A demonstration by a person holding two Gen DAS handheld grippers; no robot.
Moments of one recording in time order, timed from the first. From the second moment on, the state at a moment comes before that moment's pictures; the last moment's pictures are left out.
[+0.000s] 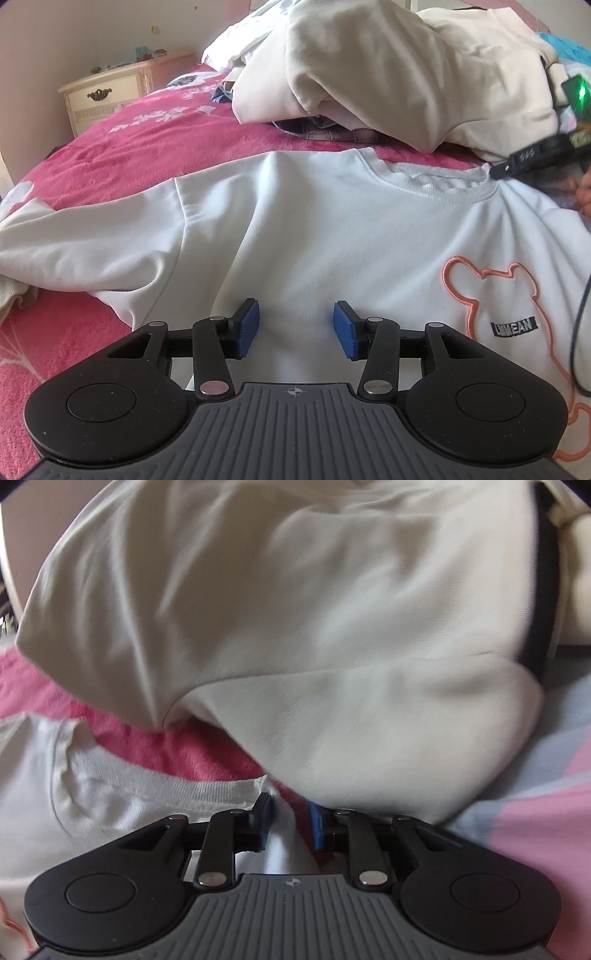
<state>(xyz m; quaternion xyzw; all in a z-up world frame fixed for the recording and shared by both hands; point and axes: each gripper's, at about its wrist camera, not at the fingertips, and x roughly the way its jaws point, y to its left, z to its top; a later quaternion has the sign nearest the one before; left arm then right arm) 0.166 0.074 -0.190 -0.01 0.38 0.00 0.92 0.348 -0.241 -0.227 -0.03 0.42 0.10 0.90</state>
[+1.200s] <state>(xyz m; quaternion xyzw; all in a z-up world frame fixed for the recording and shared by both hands) 0.105 -0.081 -0.159 0.03 0.42 -0.28 0.86 0.126 -0.304 -0.179 -0.31 0.44 0.04 0.85</state>
